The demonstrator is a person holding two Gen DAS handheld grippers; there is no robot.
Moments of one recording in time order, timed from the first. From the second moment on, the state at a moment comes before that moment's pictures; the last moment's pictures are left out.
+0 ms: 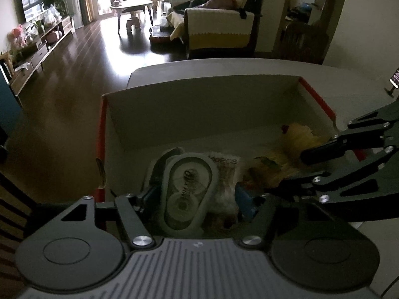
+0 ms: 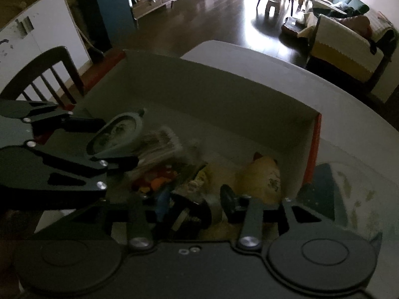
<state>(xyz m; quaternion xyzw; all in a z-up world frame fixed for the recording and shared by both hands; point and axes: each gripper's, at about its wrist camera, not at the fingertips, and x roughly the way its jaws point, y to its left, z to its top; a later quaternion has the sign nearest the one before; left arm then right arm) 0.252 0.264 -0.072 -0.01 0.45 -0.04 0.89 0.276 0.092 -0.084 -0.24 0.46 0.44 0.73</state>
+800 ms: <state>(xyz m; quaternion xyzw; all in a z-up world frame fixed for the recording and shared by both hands) 0.193 0.252 -0.015 -0.04 0.38 -0.07 0.92 0.246 0.033 -0.019 -0.18 0.37 0.49 0.76</state>
